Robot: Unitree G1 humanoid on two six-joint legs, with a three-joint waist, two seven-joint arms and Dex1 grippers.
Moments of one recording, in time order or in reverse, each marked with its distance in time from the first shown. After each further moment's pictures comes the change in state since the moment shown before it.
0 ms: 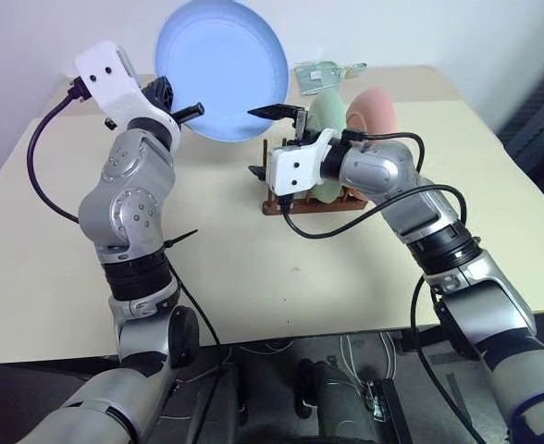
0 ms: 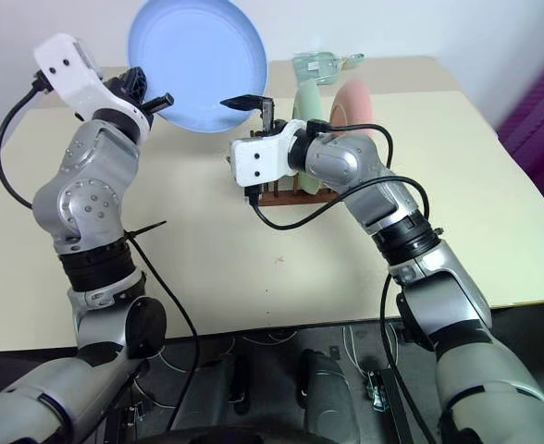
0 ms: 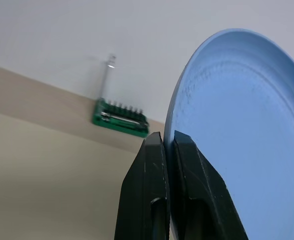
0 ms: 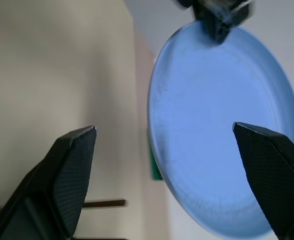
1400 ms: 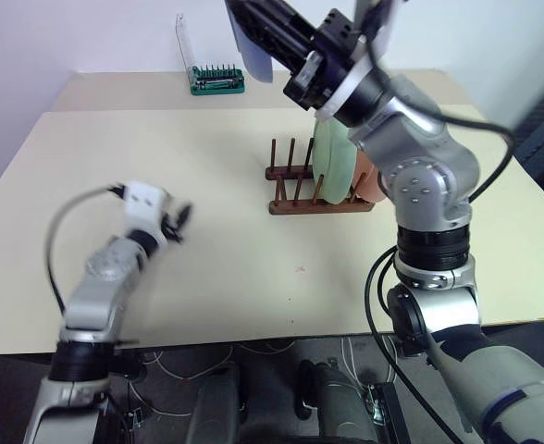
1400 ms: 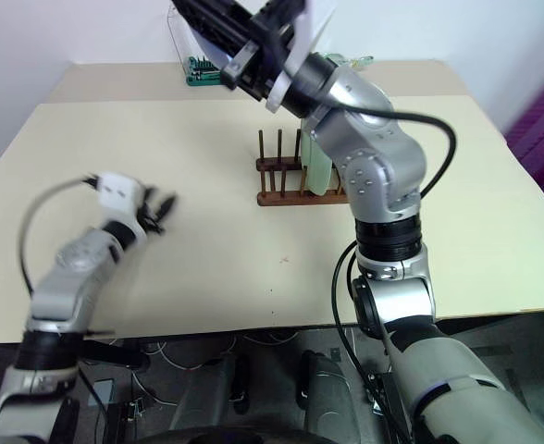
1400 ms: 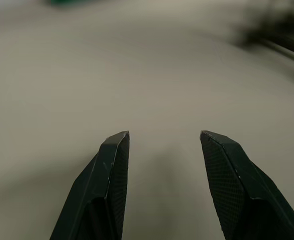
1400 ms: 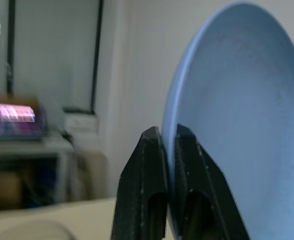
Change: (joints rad) left arm 0.659 0.406 -0.344 0.086 0.129 -0.410 -0.645; right arm 0.003 0.307 -0.519 -0.452 1.201 1.032 -0.111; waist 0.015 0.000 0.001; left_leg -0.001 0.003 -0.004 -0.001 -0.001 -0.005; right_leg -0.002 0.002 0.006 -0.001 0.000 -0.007
